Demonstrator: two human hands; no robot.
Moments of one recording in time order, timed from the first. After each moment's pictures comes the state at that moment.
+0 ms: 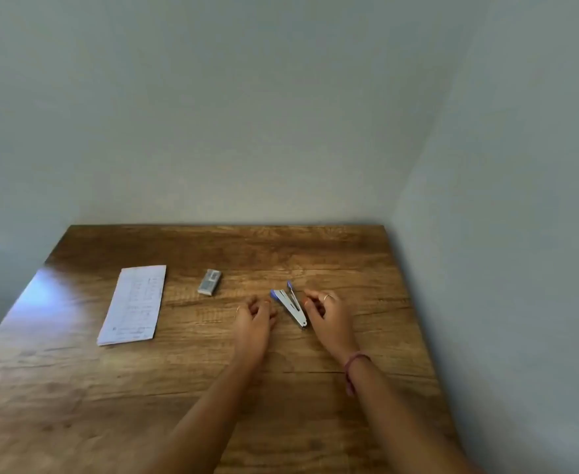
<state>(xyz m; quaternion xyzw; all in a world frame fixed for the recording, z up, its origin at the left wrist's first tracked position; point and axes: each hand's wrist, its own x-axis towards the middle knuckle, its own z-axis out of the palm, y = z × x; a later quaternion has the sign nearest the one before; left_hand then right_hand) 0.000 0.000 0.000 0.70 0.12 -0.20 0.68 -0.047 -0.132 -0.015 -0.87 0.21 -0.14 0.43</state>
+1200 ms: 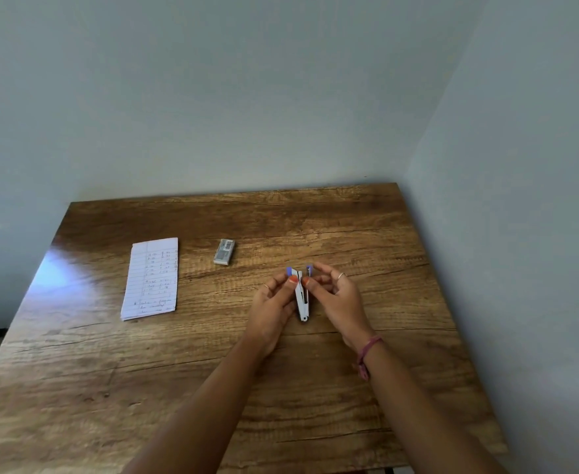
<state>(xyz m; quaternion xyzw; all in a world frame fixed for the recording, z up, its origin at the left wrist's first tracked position) -0.006 0.031 -0.008 0.51 0.02 -0.34 0.79 -0.063 -0.088 -0.007 -0.66 0.28 -0.13 0.68</state>
